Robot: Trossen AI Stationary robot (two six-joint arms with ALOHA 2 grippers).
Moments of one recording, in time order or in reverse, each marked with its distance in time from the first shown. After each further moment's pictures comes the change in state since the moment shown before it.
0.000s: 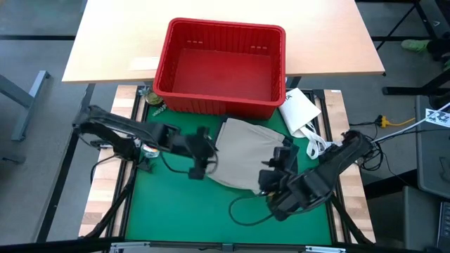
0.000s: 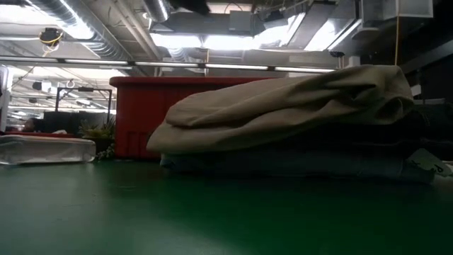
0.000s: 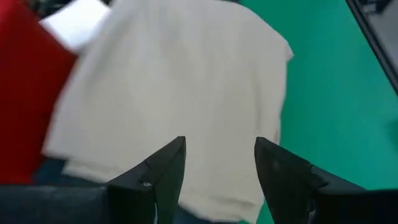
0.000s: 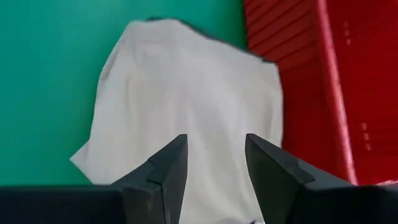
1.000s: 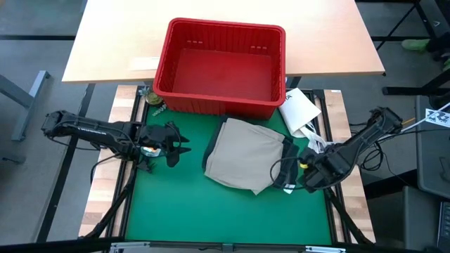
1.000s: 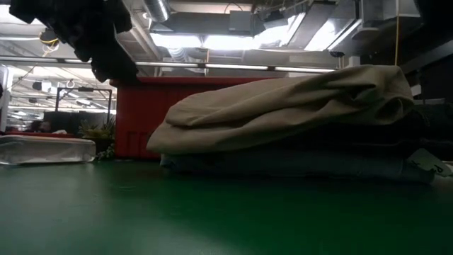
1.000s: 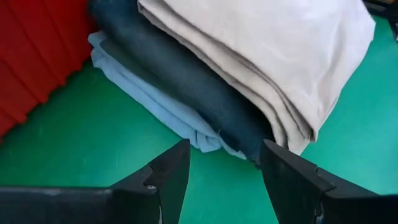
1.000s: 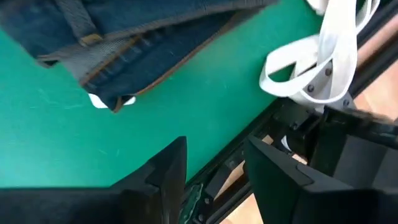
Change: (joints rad) left arm 0.155 -0.624 -0.808 0.345 0.030 -0.354; right arm 0.032 -0.548 -0.867 0.009 -0.639 0.843
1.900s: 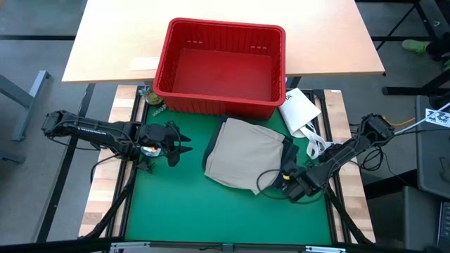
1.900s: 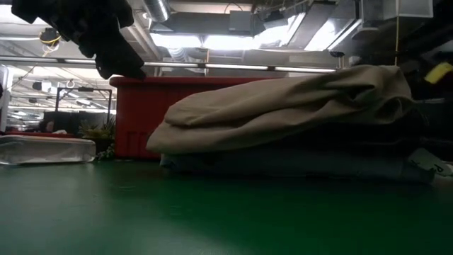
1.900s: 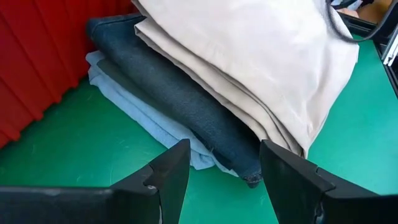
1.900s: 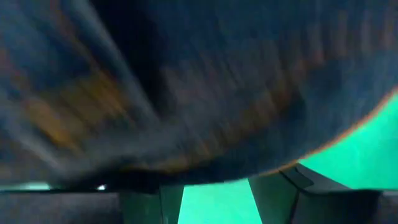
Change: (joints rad) left arm 0.001 -0.001 -0.003 0.063 -0.001 0.001; right arm 0.000 0.211 -0.377 0.682 0.092 0.064
